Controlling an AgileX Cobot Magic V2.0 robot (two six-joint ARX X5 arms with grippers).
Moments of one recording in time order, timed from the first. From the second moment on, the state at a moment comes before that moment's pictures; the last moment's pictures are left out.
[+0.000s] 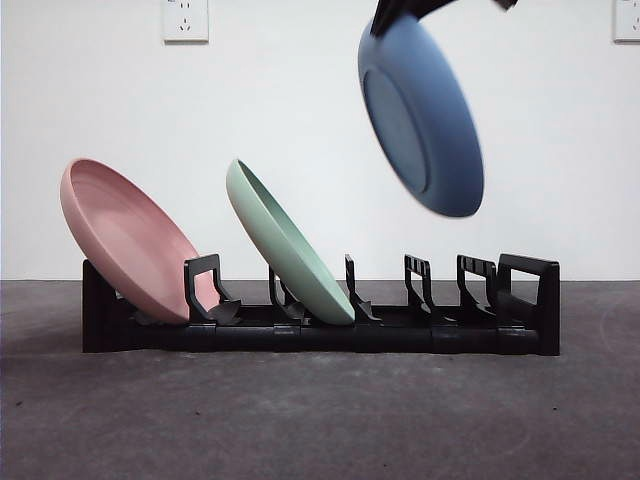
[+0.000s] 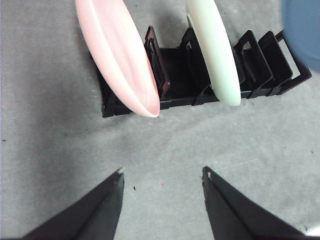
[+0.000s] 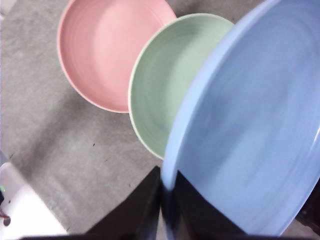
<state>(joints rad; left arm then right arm) -0.04 0.79 0.98 -0.96 0.42 -0.05 0.51 1.54 1.69 -1.02 -0.37 0.11</state>
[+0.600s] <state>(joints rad) -0.04 0.79 0.98 -0.96 0.42 -0.05 0.78 1.12 1.27 -0.78 -0.09 0.04</state>
